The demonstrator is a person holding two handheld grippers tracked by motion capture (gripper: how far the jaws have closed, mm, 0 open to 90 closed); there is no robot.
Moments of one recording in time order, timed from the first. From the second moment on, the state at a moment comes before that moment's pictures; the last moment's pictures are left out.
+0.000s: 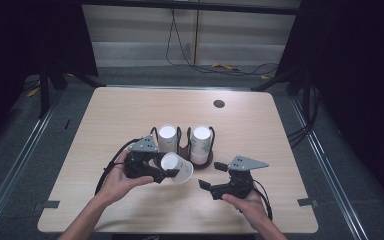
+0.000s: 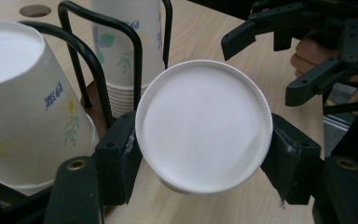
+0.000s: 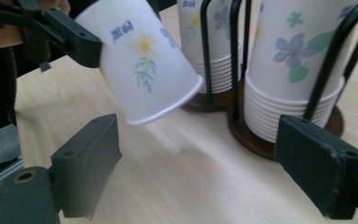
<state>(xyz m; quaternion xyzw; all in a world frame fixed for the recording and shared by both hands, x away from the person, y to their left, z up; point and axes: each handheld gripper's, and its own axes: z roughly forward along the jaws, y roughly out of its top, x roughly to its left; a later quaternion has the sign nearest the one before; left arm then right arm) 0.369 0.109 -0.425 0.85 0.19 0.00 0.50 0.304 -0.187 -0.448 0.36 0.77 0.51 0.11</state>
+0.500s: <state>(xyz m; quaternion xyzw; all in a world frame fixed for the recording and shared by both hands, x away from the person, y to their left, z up) 0.369 0.099 -0.438 0.83 0.18 -0.03 0.53 0.303 -0.184 -0.458 0.33 0.79 0.51 0.10</state>
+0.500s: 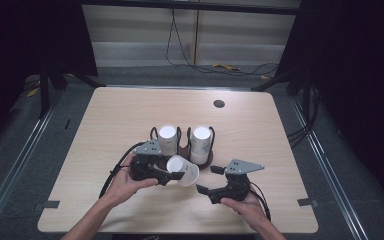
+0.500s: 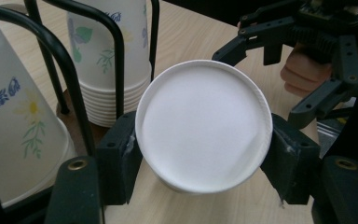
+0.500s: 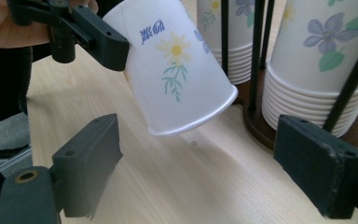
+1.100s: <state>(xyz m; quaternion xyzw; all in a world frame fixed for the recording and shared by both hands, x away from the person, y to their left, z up) 0.354 0.084 -0.433 0.83 0.15 -0.05 0.53 0.301 -0.179 -0.464 0.29 0.80 0.52 0.07</state>
